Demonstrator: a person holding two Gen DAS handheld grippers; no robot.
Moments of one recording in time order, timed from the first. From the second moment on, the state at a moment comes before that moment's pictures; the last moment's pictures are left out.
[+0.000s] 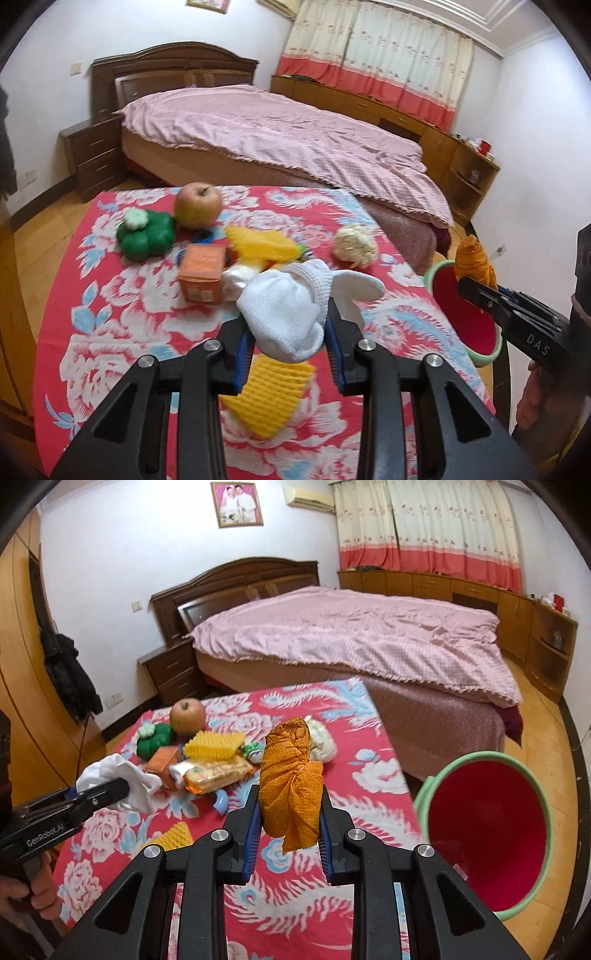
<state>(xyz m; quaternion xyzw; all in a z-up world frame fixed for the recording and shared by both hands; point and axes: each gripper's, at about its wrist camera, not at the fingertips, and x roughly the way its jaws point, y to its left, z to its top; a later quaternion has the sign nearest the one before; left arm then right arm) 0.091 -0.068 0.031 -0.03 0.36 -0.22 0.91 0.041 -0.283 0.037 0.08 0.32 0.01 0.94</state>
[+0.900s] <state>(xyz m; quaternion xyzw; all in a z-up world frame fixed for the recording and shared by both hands) 0.088 -0.245 0.028 0.05 0.38 -0.34 0.86 -0.015 -0.417 0.009 0.15 0.33 -0.12 0.92</state>
